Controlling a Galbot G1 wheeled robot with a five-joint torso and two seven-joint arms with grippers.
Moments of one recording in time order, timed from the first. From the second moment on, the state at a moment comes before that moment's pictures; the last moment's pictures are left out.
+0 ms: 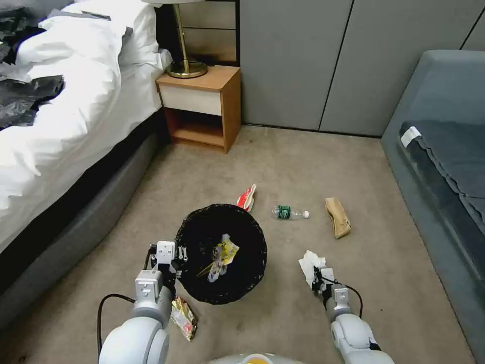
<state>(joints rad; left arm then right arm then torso) 1.68 -1.50 -0.50 -2.24 0.01 0.41 -0.05 -1.29 1.42 0.49 1.31 0.09 0.07 -0.03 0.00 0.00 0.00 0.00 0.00</state>
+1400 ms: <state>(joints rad) 1.67 -1.50 -0.44 -2.23 0.02 0.42 -0.05 -1.40 1.33 0.00 1.81 0.10 0.40 -0.19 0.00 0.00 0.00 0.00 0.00</state>
